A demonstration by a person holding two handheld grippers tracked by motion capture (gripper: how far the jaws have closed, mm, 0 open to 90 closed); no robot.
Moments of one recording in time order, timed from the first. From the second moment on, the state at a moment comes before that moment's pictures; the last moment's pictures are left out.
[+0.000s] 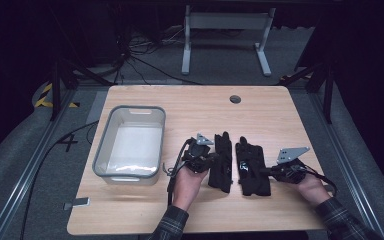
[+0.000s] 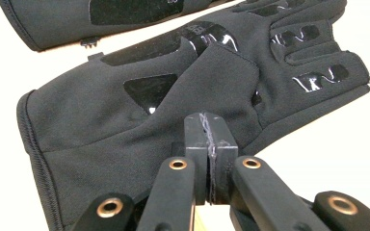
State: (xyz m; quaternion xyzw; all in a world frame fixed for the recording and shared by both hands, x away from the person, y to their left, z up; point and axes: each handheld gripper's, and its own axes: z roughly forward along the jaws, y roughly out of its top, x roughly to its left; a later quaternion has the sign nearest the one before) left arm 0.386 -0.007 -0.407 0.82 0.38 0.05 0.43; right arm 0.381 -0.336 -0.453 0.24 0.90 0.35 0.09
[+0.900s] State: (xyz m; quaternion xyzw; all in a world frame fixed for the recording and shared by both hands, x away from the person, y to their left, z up) left arm 0.389 -0.027 -0.389 0.81 0.36 0.04 0.46; right arm 0.391 -0.328 -0.455 0.25 0.89 0.37 0.08
